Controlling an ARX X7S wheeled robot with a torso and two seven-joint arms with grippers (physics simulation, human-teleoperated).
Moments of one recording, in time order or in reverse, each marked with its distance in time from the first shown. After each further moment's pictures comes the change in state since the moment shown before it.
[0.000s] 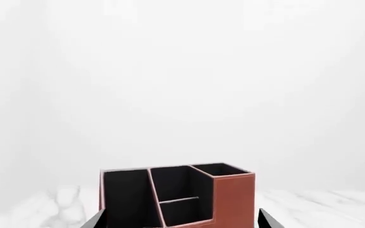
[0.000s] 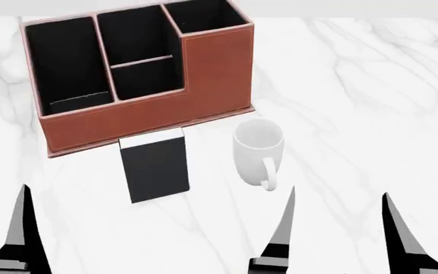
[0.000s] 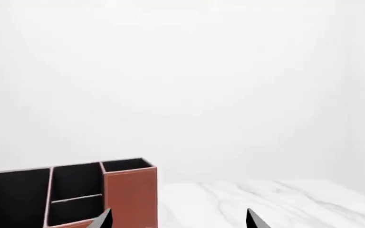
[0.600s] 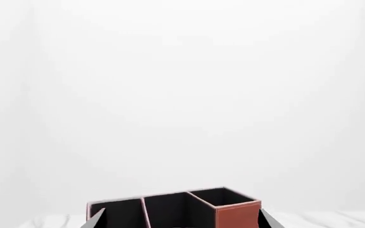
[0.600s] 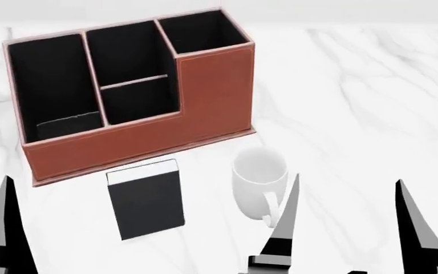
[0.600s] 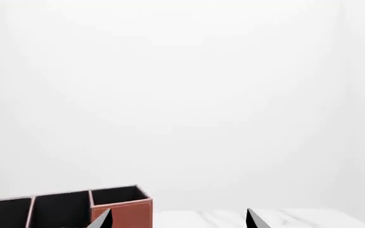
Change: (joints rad) left arm -0.012 -0.045 0.009 0.151 -0.028 -0.088 -0.046; right arm 0.016 0.037 -0.017 -0.111 0.000 0.046 0.044
